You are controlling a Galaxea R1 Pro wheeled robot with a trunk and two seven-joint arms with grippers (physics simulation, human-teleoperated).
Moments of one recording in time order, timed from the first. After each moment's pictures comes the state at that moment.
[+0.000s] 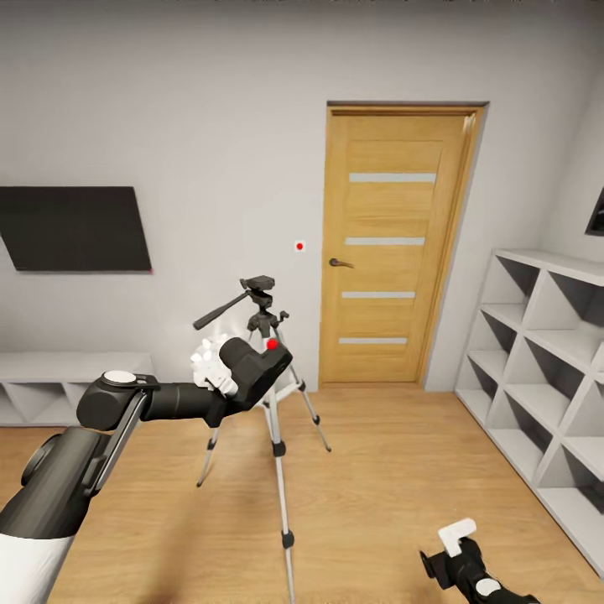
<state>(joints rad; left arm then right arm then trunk) -0.62 0.25 -0.18 -1.61 -0.09 0.98 -0.97 -0.57 -0.14 0.32 0.06 -0.01 -0.33 -0.01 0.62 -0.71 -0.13</state>
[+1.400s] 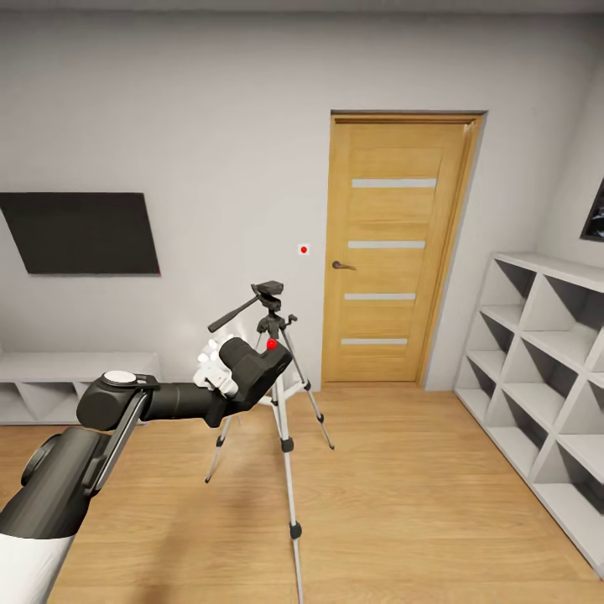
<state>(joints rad) -0.62 0.25 -0.18 -1.61 -0.09 0.98 -0.97 -0.09 0.02 0.16 0.07 -0.25 -0.11 -0.15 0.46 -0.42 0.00</state>
